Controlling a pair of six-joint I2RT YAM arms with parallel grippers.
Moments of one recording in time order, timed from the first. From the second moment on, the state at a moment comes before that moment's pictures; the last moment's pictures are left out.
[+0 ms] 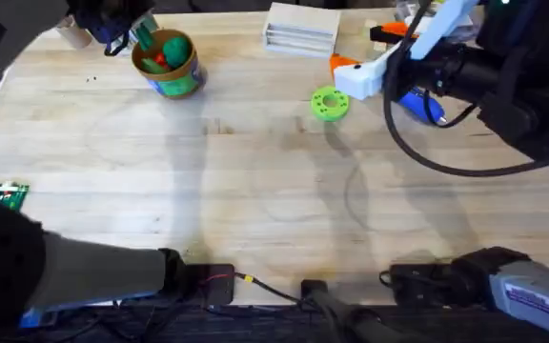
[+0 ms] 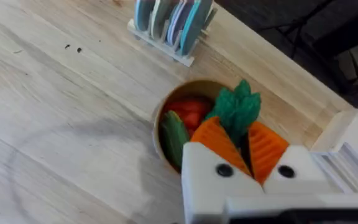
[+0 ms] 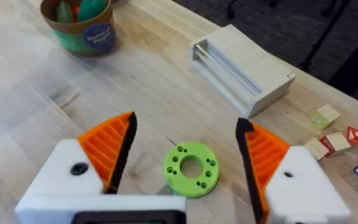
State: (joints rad) left arm 0.10 1.58 1.34 -0.52 -0.17 -0.51; right arm 0.24 1.20 0.74 0.05 -0.41 -0.19
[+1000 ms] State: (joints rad) left arm 0.06 1.59 1.34 -0.54 -0.10 -0.47; right arm 0.24 1.19 0.74 -0.04 -0.41 -0.19
